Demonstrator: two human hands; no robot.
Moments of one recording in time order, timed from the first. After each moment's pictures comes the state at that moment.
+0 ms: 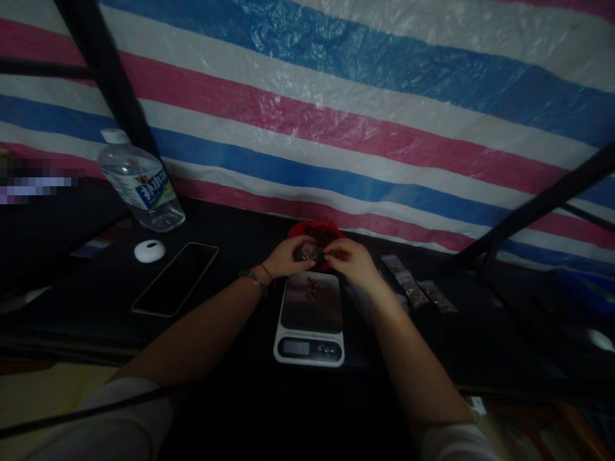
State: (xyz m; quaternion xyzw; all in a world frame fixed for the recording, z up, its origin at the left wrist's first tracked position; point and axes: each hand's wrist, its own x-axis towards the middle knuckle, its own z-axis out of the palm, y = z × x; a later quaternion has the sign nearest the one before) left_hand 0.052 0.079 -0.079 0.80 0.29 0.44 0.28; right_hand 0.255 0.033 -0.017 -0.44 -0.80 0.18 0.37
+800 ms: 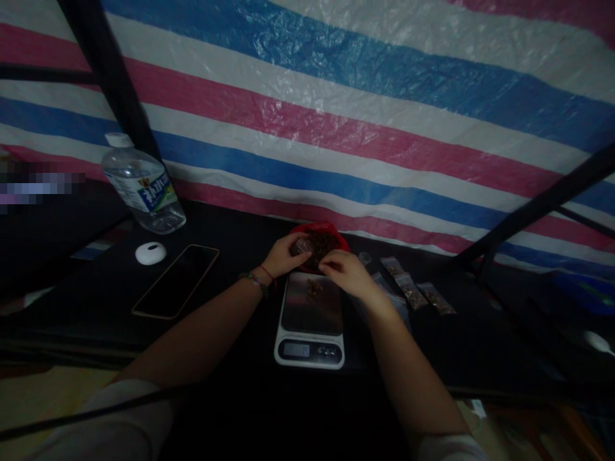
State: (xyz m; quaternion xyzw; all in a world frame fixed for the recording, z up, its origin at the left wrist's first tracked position) left_hand 0.052 0.083 -0.080 0.75 0.35 0.50 0.27; right_hand 0.251 0.027 -0.028 -0.43 -0.84 0.15 0.28
